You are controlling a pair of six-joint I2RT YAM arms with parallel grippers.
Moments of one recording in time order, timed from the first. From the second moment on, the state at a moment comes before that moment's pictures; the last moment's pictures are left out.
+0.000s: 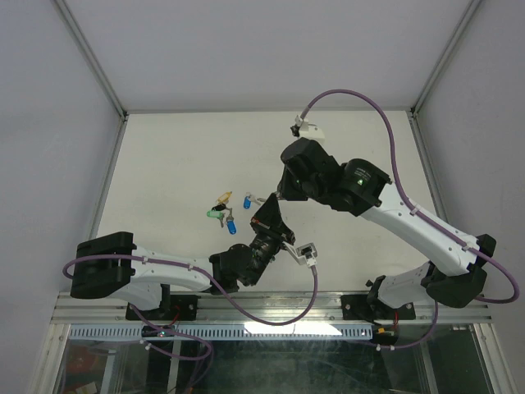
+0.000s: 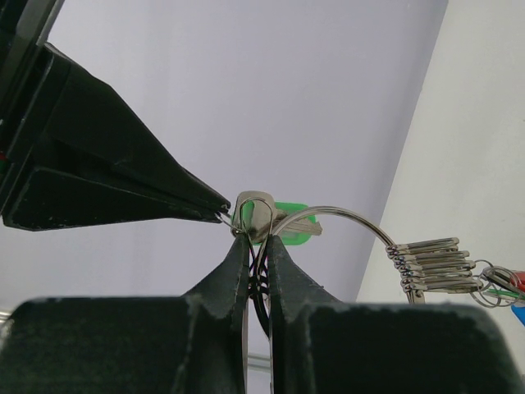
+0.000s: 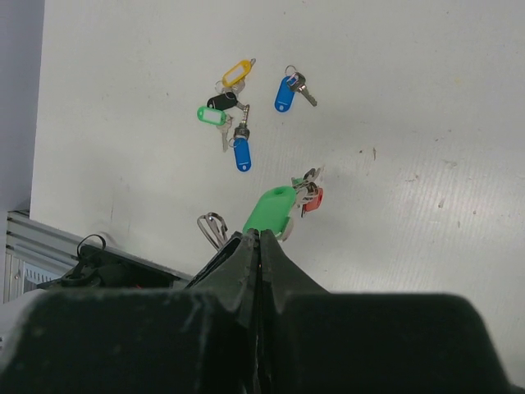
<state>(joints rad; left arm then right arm) -1.44 1.41 0.62 1.02 -0.89 1.59 1.03 1.38 1.66 -1.05 0.39 0.79</state>
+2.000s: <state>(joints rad) -1.44 1.42 0.62 0.99 -0.92 1.57 1.06 1.45 1.70 -1.14 0.46 0.82</state>
